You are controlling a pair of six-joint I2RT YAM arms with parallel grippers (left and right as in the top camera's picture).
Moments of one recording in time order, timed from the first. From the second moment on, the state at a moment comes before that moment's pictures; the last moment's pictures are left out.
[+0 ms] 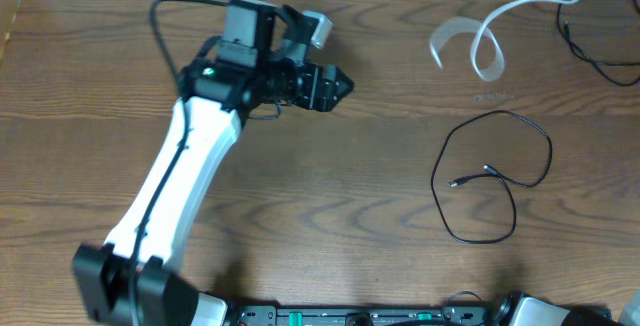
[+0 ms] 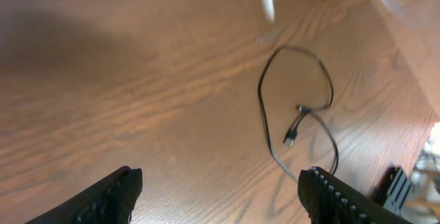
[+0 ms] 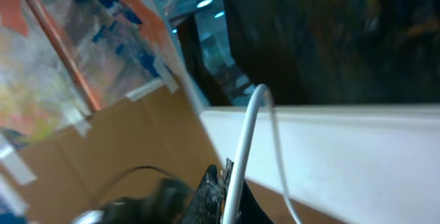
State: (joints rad) left arm -0.30 1.61 1.48 -0.77 0.58 -0.05; right arm -0.44 1.42 1.67 0.52 -1.25 1.20
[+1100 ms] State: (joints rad) left arm -0.34 1.72 1.48 -0.81 0.60 -0.04; right arm -1.10 1.50 1.68 -0.48 -0.77 0.63
